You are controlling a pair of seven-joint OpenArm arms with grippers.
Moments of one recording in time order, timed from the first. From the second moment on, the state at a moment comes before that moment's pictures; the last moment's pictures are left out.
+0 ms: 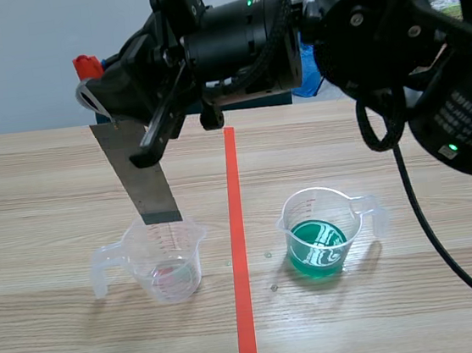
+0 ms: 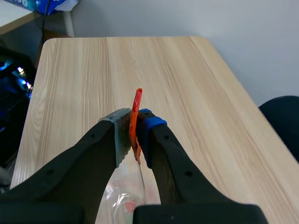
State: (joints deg) left arm 80.4 -36.1 -26.4 78.9 -26.3 -12.4 -69.2; right arm 23.9 19.7 -39.5 99.1 33.3 36.9 -22.1
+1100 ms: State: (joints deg) left arm 80.4 -36.1 -26.4 78.9 -26.3 -12.4 -69.2; right arm 23.8 15.2 -42.0 81.9 18.6 38.5 -9.9
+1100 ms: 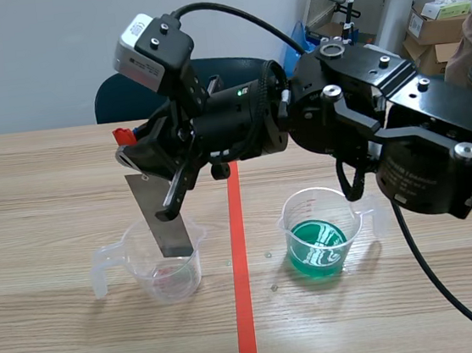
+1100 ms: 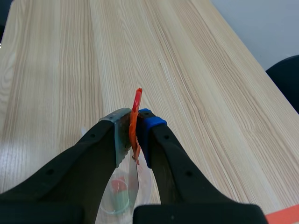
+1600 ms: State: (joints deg) left arm 80.4 -36.1 -26.4 78.9 -26.3 -12.4 -69.2; right arm 23.5 14.6 -44.4 80.9 13.9 38.5 -7.0
